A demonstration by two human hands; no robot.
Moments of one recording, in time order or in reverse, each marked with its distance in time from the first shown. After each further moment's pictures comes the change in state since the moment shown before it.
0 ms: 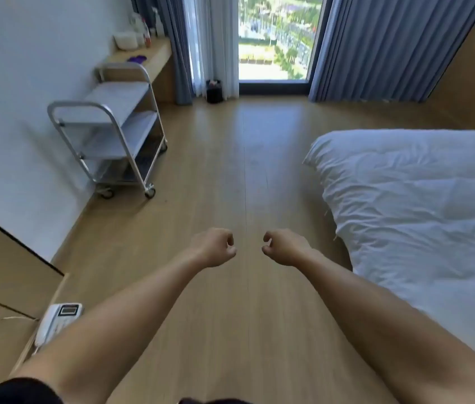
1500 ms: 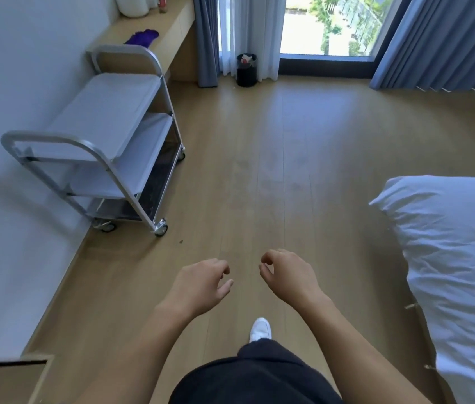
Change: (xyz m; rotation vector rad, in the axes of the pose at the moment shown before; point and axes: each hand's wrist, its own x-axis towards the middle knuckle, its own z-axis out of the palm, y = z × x) left_hand 0.509 -0.249 -0.171 0.057 -0.025 -0.017; right_hand 0.593 -0.113 -0.109 0.125 0.064 -0.107
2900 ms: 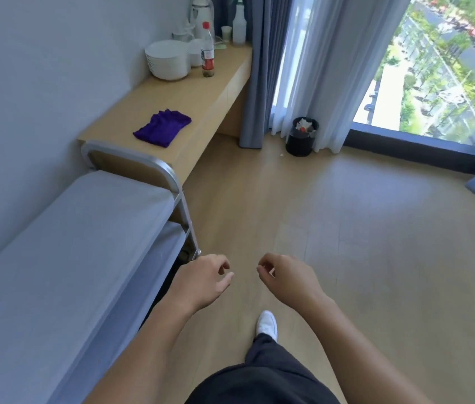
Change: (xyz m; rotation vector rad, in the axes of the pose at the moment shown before) left_hand 0.770 -0.329 -0.294 -0.243 0.112 -0.249; right_hand 0.898 -0.100 -0.168 -0.060 -0.157 -0.186
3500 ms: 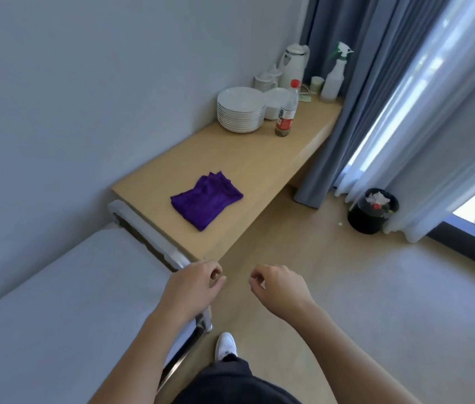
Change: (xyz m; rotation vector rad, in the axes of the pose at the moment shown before) left_hand 0.289 -0.114 -0.136 -0.077 0.253 -0.308; right_hand 0.390 -0.079 -0.085 -0.155 -0.075 -0.370
